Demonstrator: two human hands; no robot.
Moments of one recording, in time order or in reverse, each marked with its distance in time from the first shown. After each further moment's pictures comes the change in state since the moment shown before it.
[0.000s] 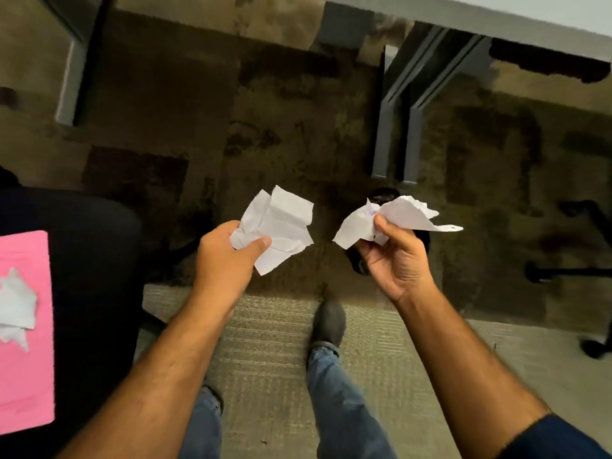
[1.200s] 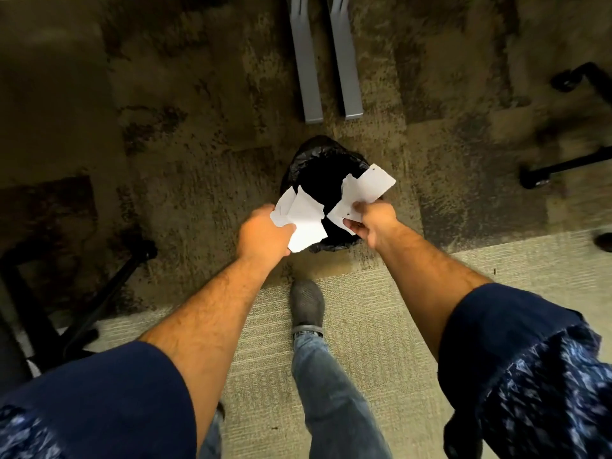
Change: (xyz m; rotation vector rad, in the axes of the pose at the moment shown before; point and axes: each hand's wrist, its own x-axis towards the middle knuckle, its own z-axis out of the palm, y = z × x) left_hand 0.066 -0.043 0.308 0.549 -0.321 -0.047; right_hand 0.158 -0.060 -0.246 -0.349 0.649 0.253
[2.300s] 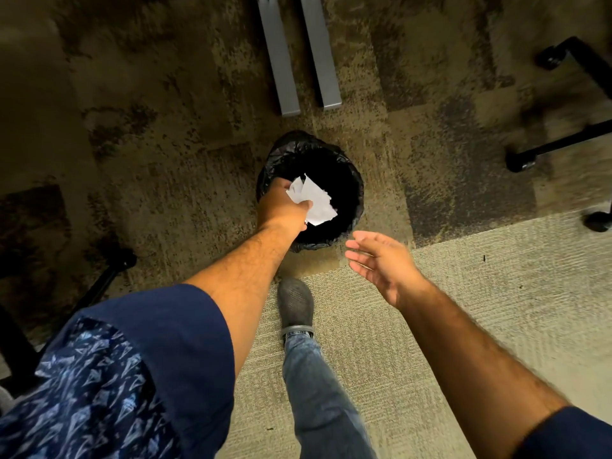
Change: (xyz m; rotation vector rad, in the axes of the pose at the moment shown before) left_hand 0.068 0.029 0.094 -0.058 -0.043 -0.040; right_hand -0.042 0.043 -0.097 -0.018 -0.131 0.050
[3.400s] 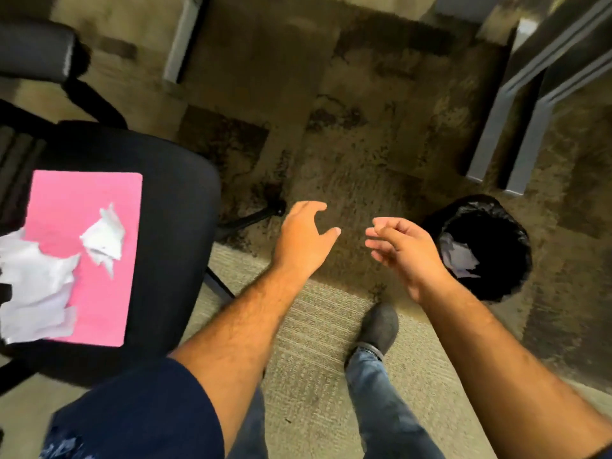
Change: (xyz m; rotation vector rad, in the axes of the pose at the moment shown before) left_hand -0.148 -0.186 -0.304 0.000 0.455 0.146; right_hand -0.125 0.072 0.311 -0.523 -0.393 -0.268
